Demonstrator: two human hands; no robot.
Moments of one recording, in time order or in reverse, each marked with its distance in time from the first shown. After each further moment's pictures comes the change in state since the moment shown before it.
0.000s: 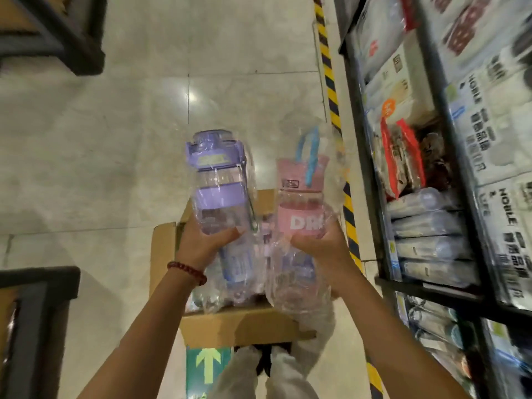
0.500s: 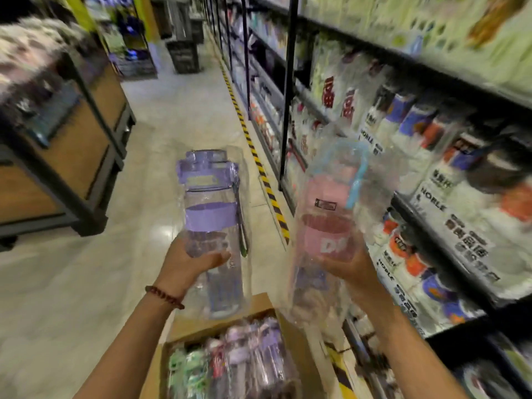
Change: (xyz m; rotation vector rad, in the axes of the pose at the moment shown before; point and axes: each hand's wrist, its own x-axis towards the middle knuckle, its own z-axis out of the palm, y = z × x) left_hand -0.139 0.241 0.010 -0.007 -0.176 0.544; right_hand -0.190 -0.207 -0.110 0.066 0.053 -0.632
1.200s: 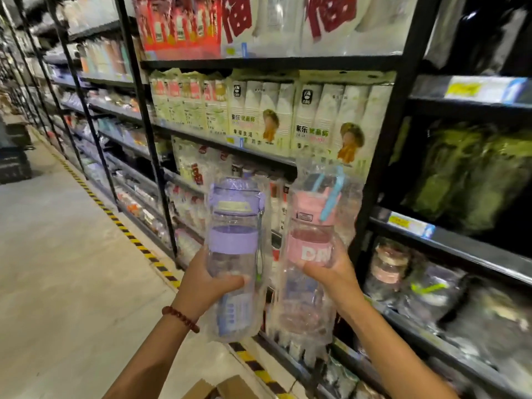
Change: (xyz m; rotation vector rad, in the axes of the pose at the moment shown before) left_hand -0.028 0.124 0.087 -0.064 -0.598 0.335; right_hand -0.130 -0.120 -0.009 -0.058 0.650 -0.221
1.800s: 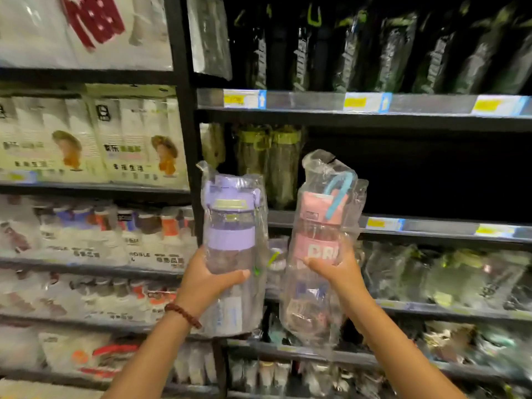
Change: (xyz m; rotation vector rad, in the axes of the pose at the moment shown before) left_hand -0.002 0.058 0.228 -0.200 -0.552 0.058; right_hand -0.135 -0.065 -0.201 -0.204 0.672 -0.088
